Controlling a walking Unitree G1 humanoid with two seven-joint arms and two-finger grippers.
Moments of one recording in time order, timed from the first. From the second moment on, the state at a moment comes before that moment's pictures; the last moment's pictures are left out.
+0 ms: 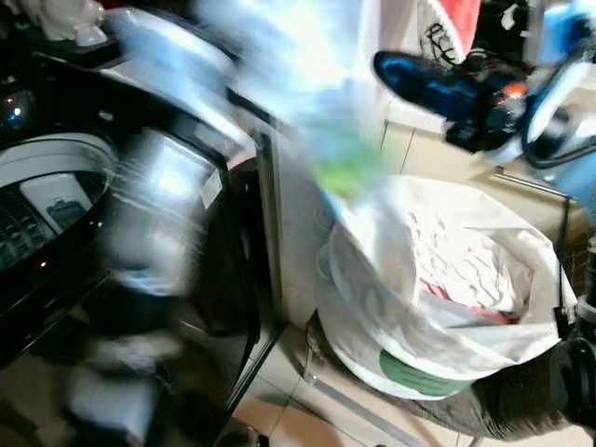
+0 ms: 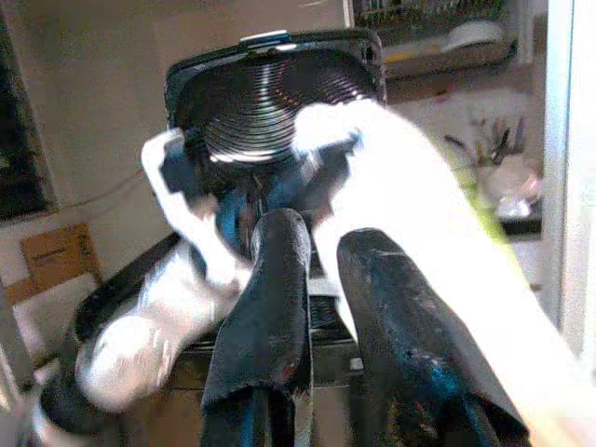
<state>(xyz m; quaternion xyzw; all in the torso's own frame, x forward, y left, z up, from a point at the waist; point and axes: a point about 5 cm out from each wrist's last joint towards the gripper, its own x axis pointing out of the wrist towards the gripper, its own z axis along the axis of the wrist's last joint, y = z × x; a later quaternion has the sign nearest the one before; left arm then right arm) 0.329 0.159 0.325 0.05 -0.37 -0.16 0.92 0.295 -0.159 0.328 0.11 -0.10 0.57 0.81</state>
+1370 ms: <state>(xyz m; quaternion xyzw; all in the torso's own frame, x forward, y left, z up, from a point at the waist) 0.365 0.344 0.267 0.39 0.25 0.00 0.89 0.277 -0.132 0.272 -0.01 -0.01 0.58 0.81</state>
